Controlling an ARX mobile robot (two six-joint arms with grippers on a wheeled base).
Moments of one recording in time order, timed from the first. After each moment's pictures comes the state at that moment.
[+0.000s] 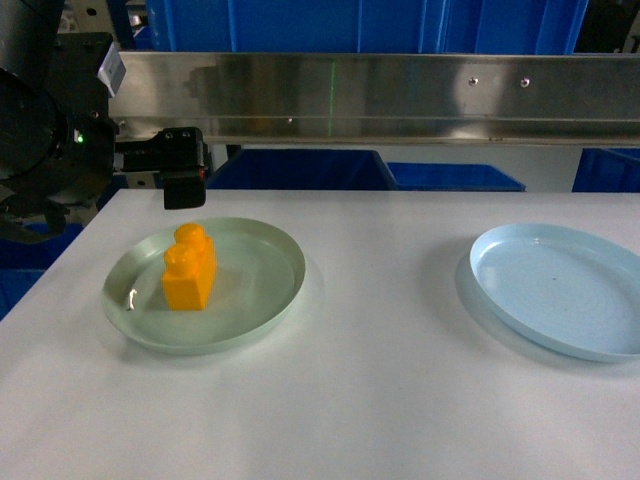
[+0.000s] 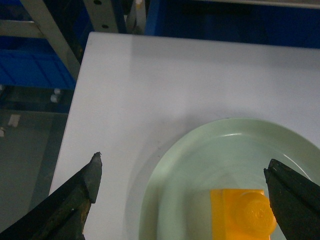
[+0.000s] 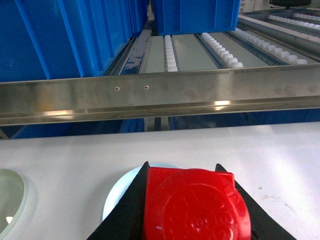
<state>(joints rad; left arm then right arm) -0.21 1.76 1.05 0.05 -0.24 -0.21 0.02 0.97 0.71 0.08 0.00 0.08</state>
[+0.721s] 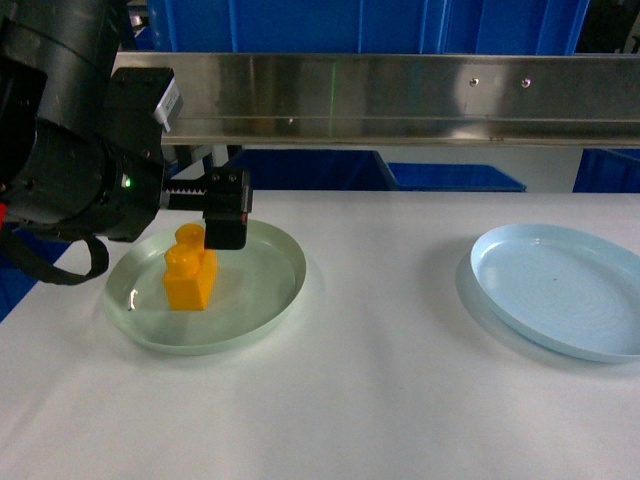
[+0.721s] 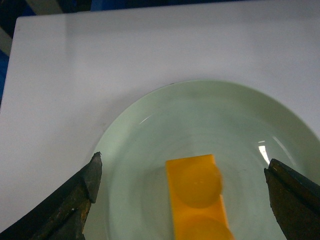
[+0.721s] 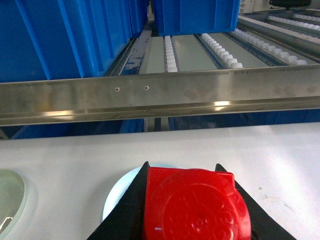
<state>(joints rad) -0.27 1.81 1.00 0.12 -0.19 -0.13 0.02 0.97 0.71 0.08 0.00 0.08</state>
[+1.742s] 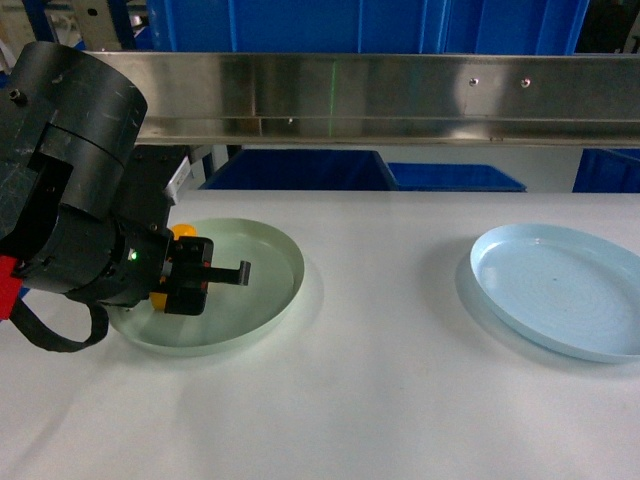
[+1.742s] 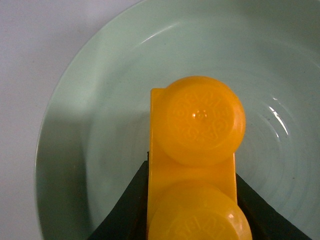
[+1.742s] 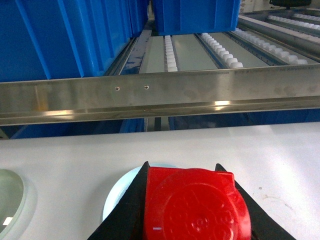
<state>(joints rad) -0.27 1.89 0.96 0.11 -0.15 -0.10 0.02 0.97 0.71 0.08 0.00 0.08</state>
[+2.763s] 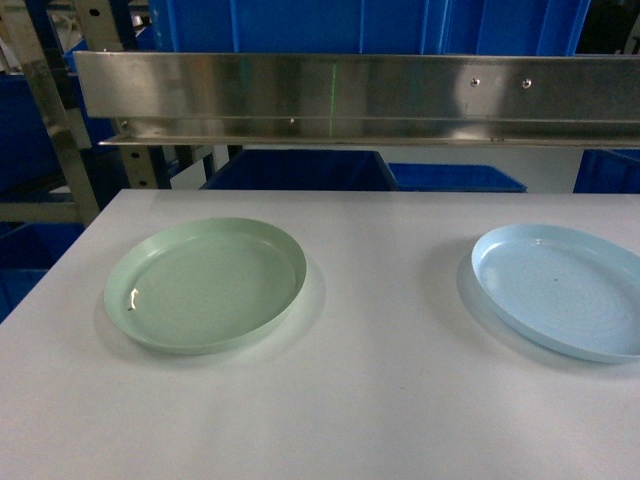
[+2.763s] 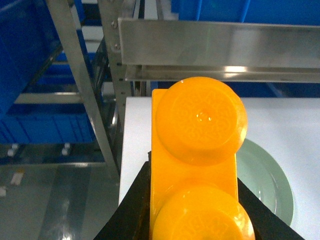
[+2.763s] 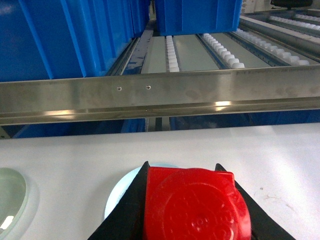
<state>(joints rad) -0.03 1.11 0.77 -0.01 -0.01 -0.04 0.02 0.97 0.71 0.08 0.00 0.08</state>
